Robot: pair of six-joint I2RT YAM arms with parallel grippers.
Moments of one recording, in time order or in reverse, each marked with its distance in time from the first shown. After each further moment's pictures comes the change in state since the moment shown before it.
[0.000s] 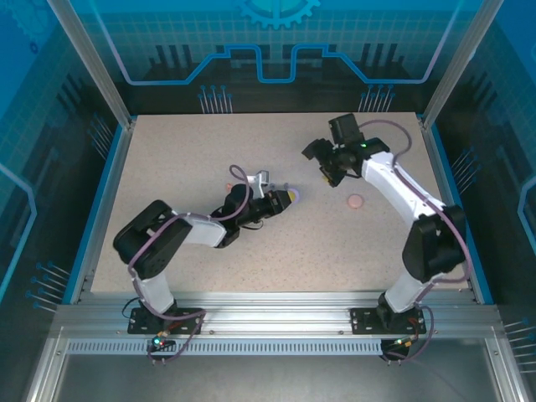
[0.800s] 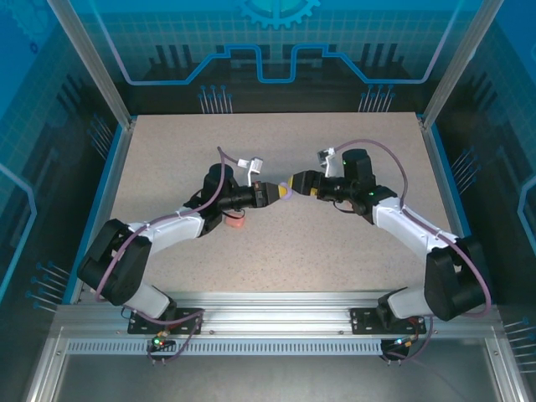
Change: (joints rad) left arm 0.125 -0.238 0.069 -0.356 0.335 0.196; right arm 0.019 -0.242 -0.543 0.673 -0.484 -0.434
